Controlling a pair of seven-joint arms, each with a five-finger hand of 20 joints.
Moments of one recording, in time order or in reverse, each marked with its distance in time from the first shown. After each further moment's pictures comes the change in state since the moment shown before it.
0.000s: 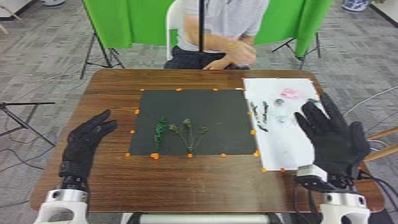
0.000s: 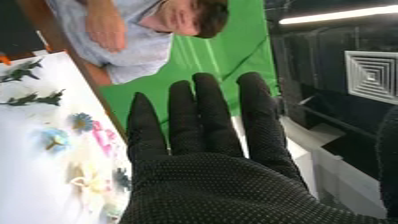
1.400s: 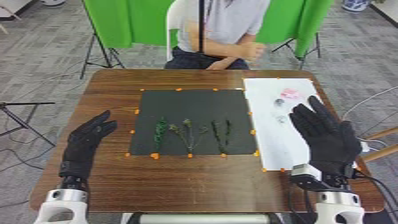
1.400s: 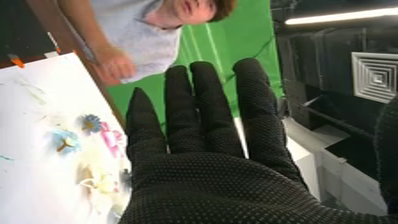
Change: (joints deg) left arm 0.0 -0.2 -0.2 0.1 0.0 -0.1 -1.1; right arm 0.7 -0.3 -1.6 0.0 -1.4 1.6 1.2
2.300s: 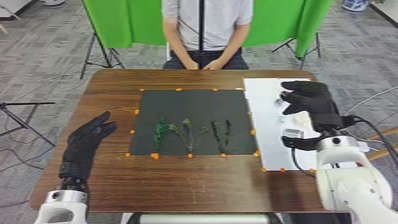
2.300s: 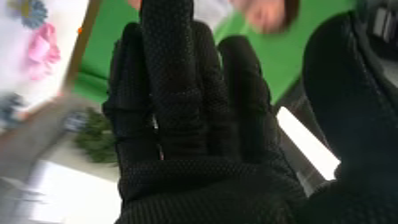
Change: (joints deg) left arm 0.4 -0.1 -0.2 -0.2 0.0 0.0 -0.2; right arm 22.6 17.2 -7.4 0.2 -46.7 10.4 43.8
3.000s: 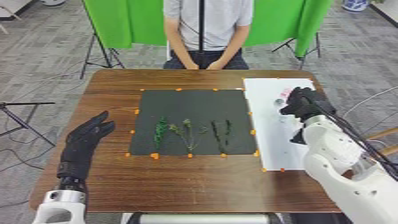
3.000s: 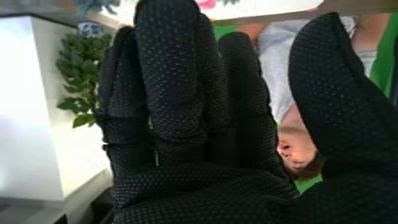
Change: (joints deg) left arm 0.2 0.2 -0.5 -0.2 -0.1 0.0 0.0; right arm 19.8 5.9 -16.6 14.3 -34.5 -25.6 21.7
